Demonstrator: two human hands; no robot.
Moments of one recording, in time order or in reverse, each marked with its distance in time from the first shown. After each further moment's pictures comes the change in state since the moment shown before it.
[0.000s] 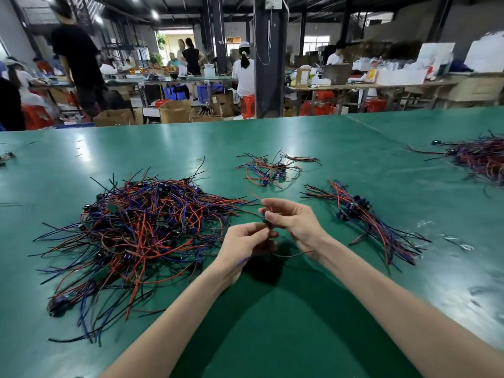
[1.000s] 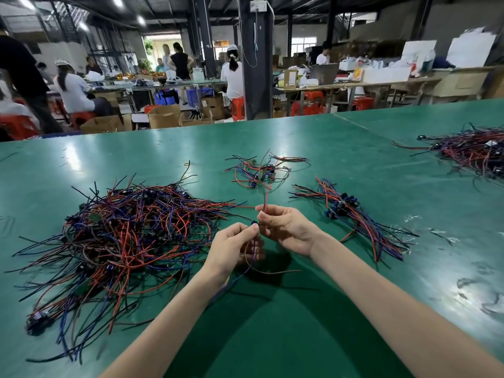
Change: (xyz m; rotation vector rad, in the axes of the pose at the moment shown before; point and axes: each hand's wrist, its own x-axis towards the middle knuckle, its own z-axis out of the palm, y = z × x) left_hand -0.001 0.004 0.007 0.062 0.024 0.020; right_hand -0.004 -0.014 -0.011 0.331 -0.033 0.269
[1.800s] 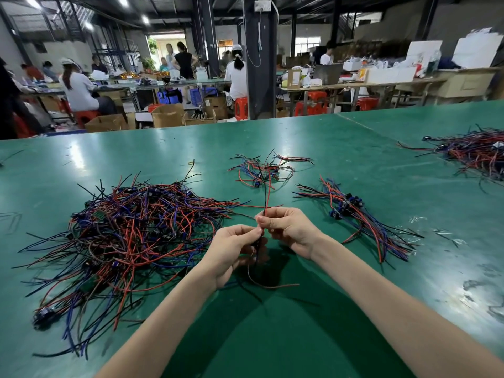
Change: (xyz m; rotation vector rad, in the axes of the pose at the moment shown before) left_hand -0.007 0.010 -0.004 0.038 -0.039 -0.114; right_hand 0.000 0.007 0.002 -0.312 0.050 -0.062
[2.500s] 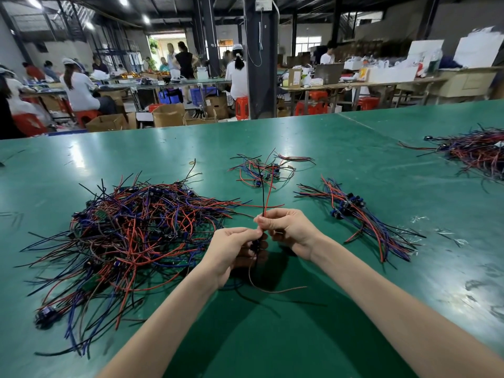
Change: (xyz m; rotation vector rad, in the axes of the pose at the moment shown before) left_hand 0.000 0.002 -0.001 -0.007 0.072 -0.036; right_hand 0.001 0.003 0.001 -0.035 0.031 0.019
